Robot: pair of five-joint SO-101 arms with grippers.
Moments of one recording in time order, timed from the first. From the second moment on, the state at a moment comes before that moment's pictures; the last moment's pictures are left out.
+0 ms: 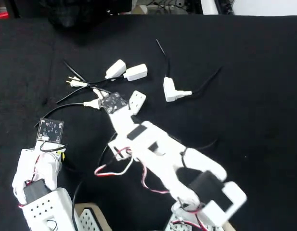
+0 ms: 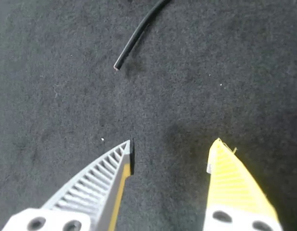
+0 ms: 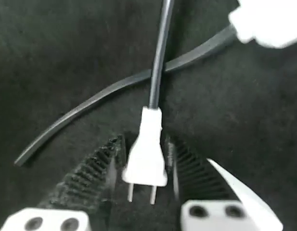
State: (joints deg) left arm -33.9 -95.2 96.7 54.6 -39.7; right arm -41.9 -2.2 46.5 40.5 -11.0
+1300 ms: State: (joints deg) left arm -33.9 -95.2 96.7 54.6 -39.8; right arm -46.2 3.1 30.2 61.8 -5.3
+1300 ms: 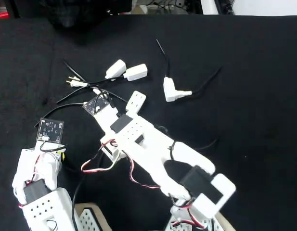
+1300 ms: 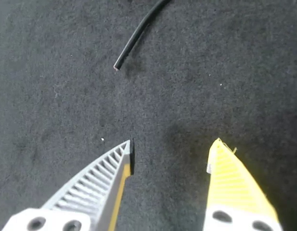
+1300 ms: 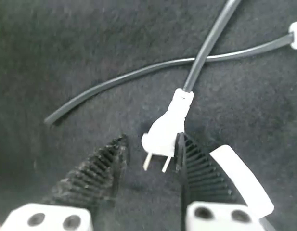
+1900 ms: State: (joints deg) left arm -33.9 -95.2 96.7 54.6 -39.8; right arm -41.9 12.9 24.2 60.6 -7.3
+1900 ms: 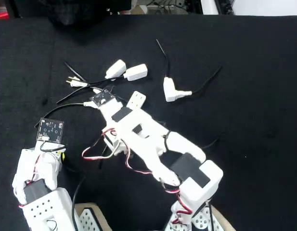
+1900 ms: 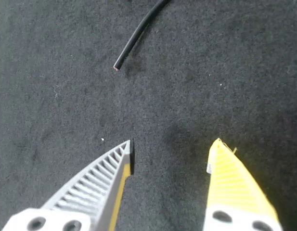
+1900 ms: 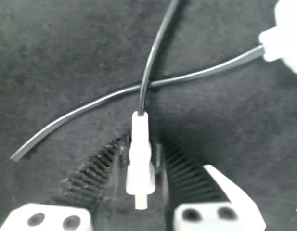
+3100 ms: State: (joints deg) left arm -16.1 -95.6 86.1 47.3 -11.9; right arm -45.8 -66.8 66.7 48.8 2.1
